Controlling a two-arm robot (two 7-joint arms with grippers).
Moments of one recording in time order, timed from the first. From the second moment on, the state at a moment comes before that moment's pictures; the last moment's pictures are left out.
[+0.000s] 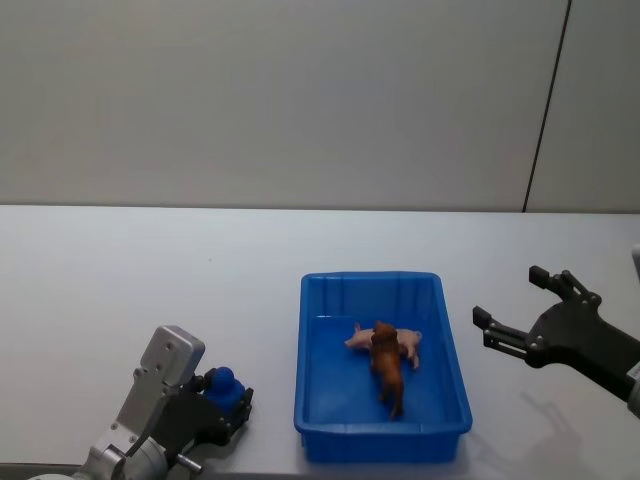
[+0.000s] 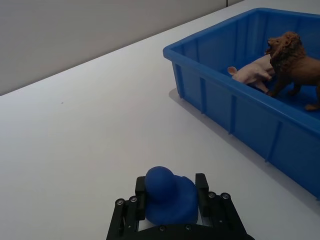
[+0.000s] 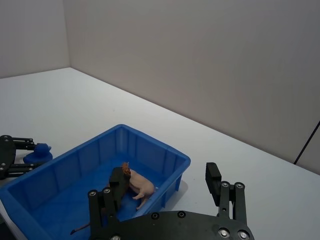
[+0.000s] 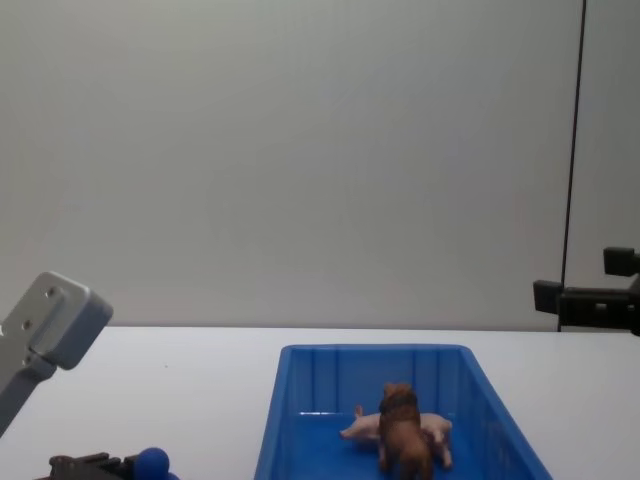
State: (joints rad) left arm -0.17 0.45 0.39 -1.38 -0.26 0.11 -0.20; right arm 0.05 0.44 -0.17 -1.74 0.30 0.15 0.41
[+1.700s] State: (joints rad) left arm -0.34 0.31 0.43 -1.52 -0.10 -0.01 -0.40; right arm 0.05 0.44 -0.17 -1.74 0.30 0.15 0.41
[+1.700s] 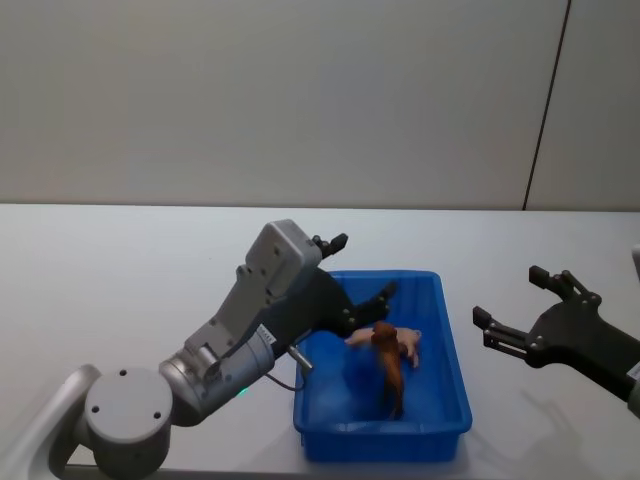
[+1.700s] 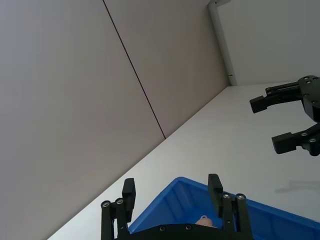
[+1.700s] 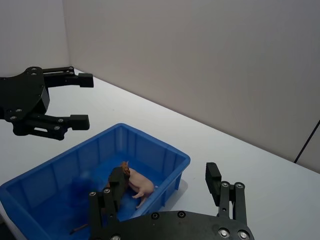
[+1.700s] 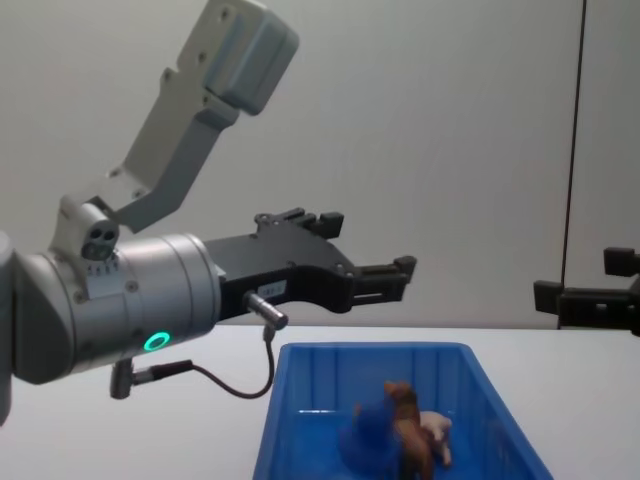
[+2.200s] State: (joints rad) left arm -0.33 0.32 0.43 -1.55 -0.10 -0.02 -0.39; right arm 0.05 0.44 -0.17 -1.74 0.30 0.15 0.41
